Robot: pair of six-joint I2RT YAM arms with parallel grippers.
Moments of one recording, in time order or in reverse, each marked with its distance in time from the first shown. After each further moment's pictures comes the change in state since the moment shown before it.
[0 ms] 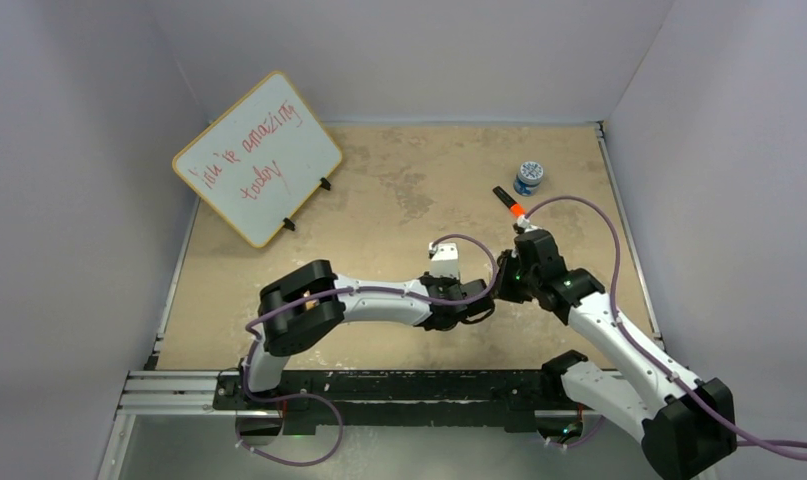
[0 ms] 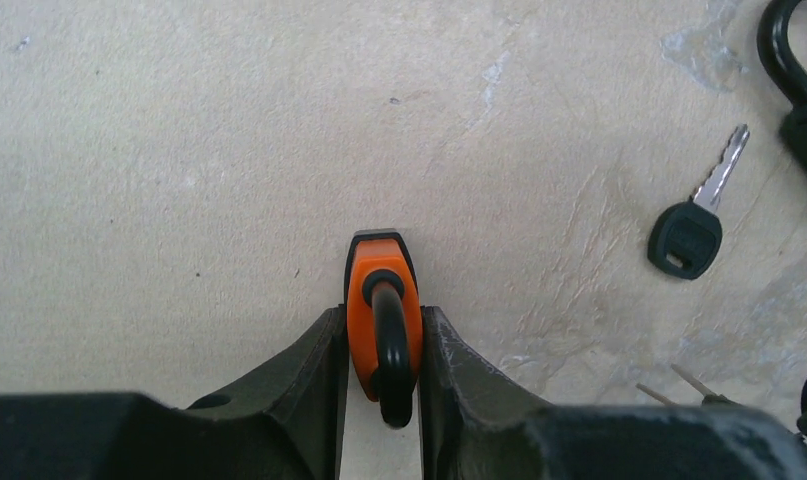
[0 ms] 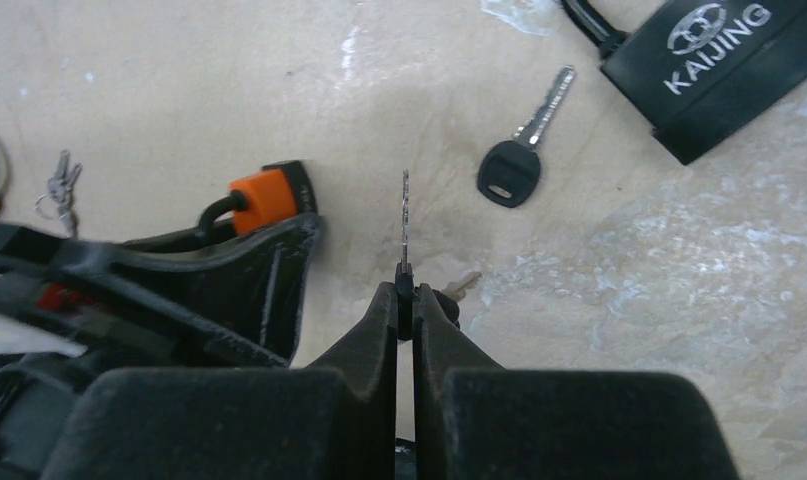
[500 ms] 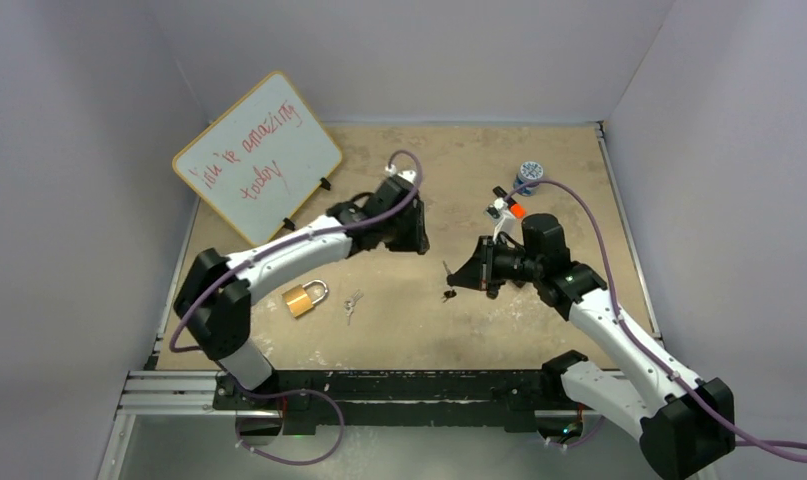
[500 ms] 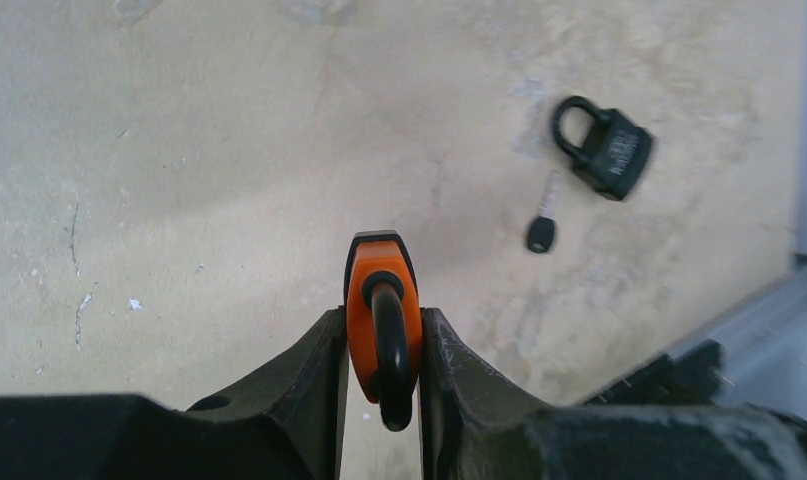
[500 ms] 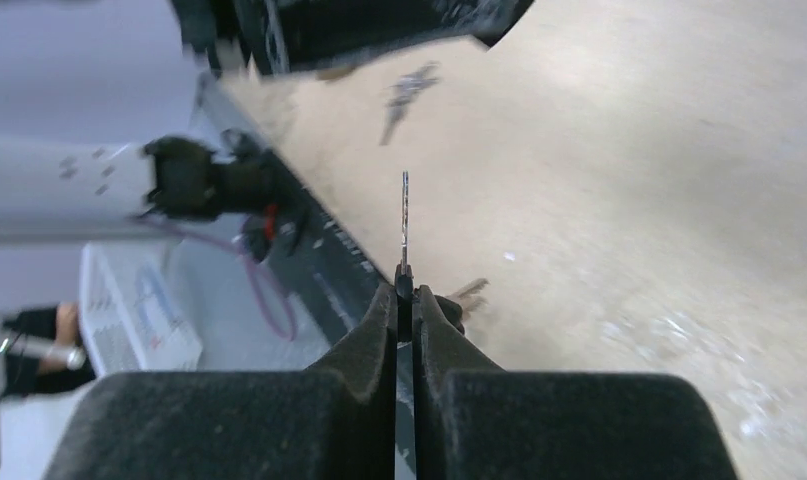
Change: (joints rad) left arm 0.392 -0.314 -0.055 0.084 0.557 0.536; right arm -0.014 0.005 0.043 0.229 -0.550 -0.060
